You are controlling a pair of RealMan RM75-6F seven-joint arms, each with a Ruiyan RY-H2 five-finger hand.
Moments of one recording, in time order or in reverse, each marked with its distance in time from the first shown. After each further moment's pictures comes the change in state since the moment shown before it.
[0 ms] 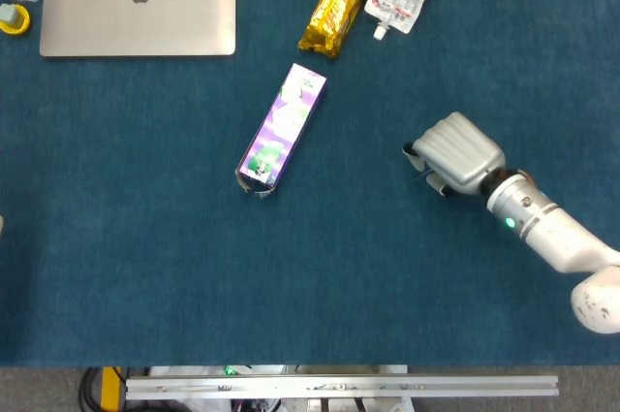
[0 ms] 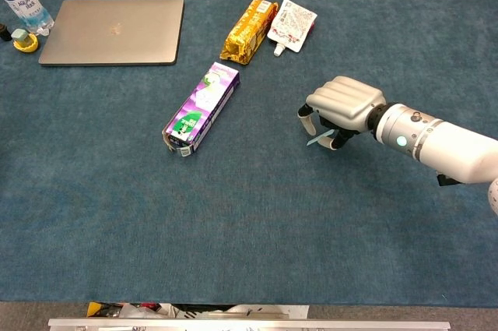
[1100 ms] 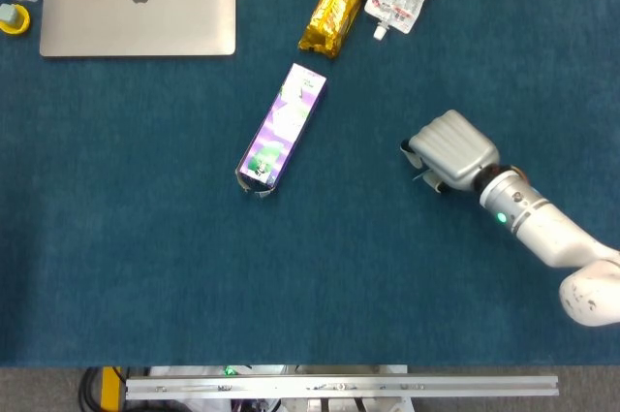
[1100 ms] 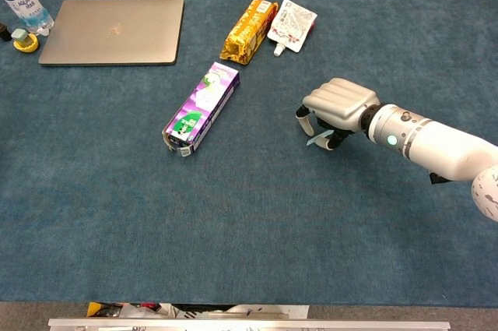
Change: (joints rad) left arm 0.004 -0.008 -0.007 0.022 -0.012 0.000 -0.013; right arm 0.035 -0.041 -0.010 0.050 0.064 -0.014 -0.022
